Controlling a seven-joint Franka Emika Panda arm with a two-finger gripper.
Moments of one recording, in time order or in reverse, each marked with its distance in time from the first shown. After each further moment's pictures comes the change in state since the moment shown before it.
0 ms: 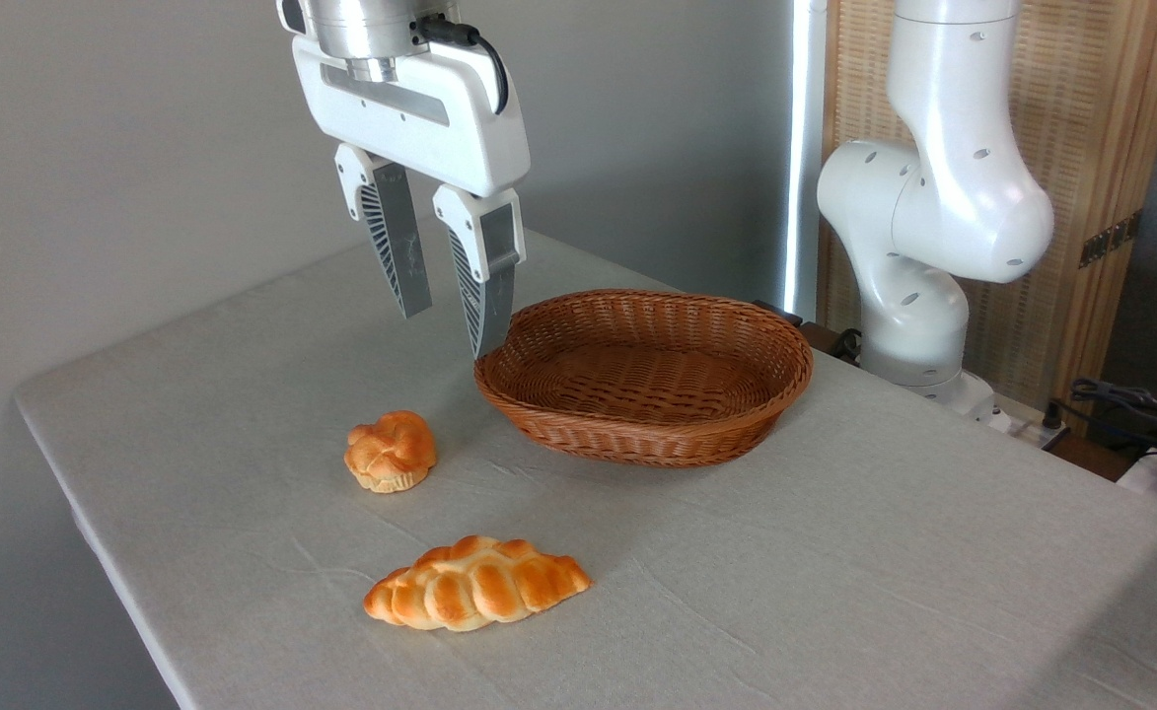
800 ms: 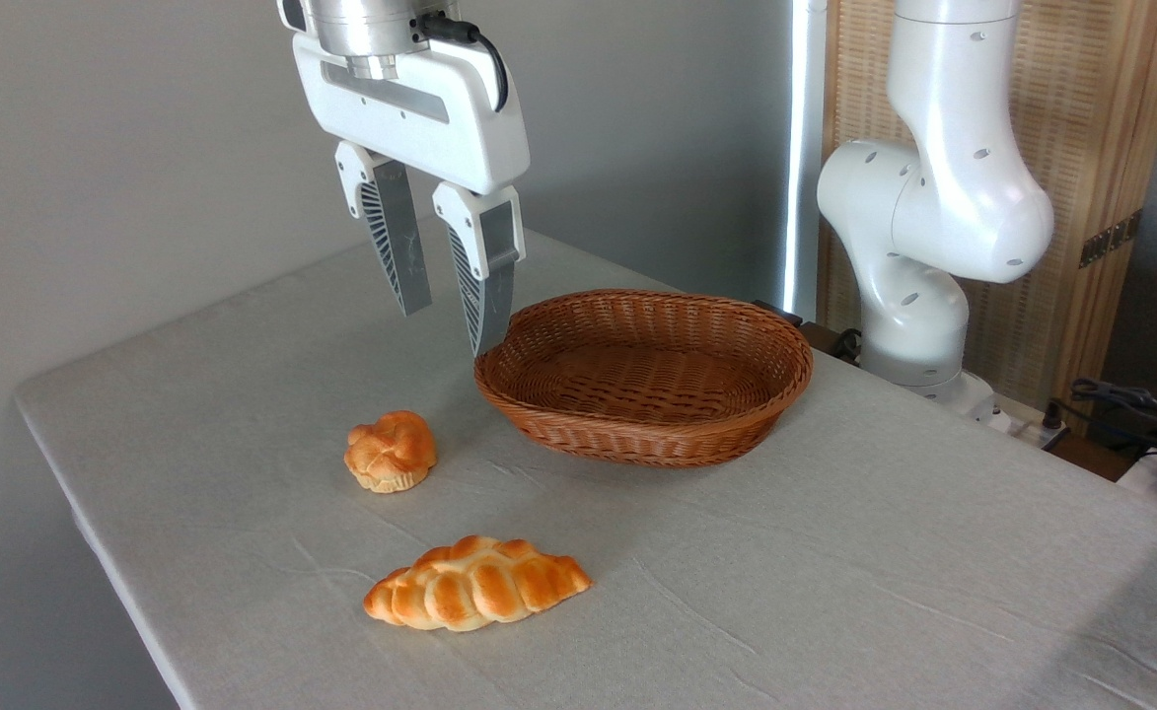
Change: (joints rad) arm -0.001 -0.001 -0.004 0.000 -0.001 -0.001 0.000
